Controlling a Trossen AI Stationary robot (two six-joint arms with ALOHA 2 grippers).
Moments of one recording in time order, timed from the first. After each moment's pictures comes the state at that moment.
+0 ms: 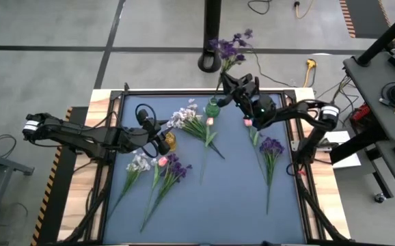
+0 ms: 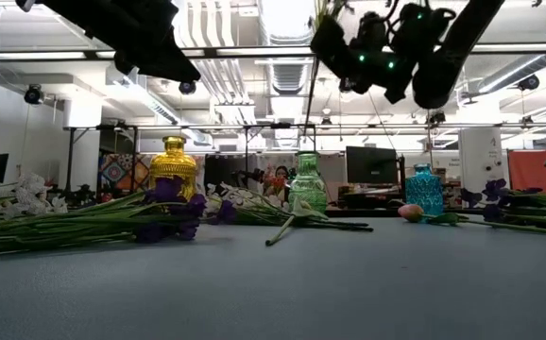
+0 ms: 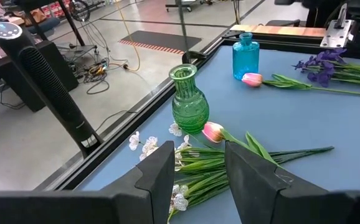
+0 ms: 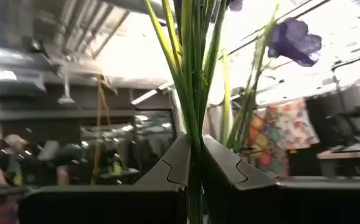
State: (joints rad) left arm -0.12 1.03 0.69 -0.13 -0.75 -0.17; right arm -0.45 1.72 0.77 1.56 0.26 -0.03
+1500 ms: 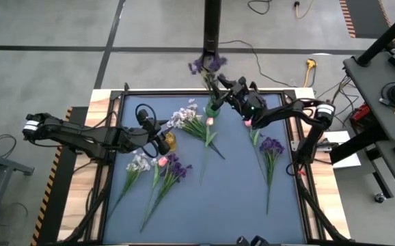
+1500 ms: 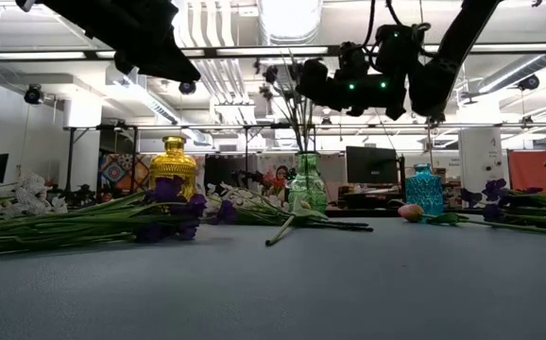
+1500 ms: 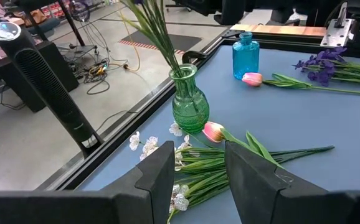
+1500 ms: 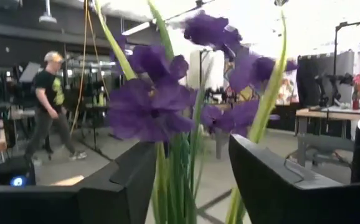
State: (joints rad) left arm -0.12 1.03 0.69 -0.13 -0.75 -0.17; right arm -0.46 1.75 0.77 1.29 0.26 -0.09
